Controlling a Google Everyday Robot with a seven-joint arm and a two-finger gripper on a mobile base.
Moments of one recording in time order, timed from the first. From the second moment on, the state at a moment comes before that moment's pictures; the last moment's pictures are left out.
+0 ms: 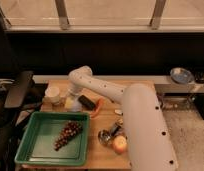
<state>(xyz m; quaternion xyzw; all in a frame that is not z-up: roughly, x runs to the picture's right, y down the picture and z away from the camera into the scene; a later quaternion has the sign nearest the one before) -0.187 0.081 0.942 -0.34 -0.14 0.20 0.91</state>
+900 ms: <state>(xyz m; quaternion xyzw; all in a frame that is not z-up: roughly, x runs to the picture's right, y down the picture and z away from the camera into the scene) -0.184 0.091 0.943 -0.35 -0.14 0.20 0.90</state>
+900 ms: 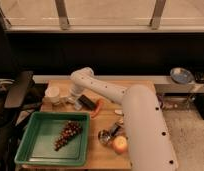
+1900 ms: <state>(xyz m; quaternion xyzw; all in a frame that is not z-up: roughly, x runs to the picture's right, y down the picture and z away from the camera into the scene) -0.190 0.024 0.846 -0.30 -0.22 0.24 0.90</state>
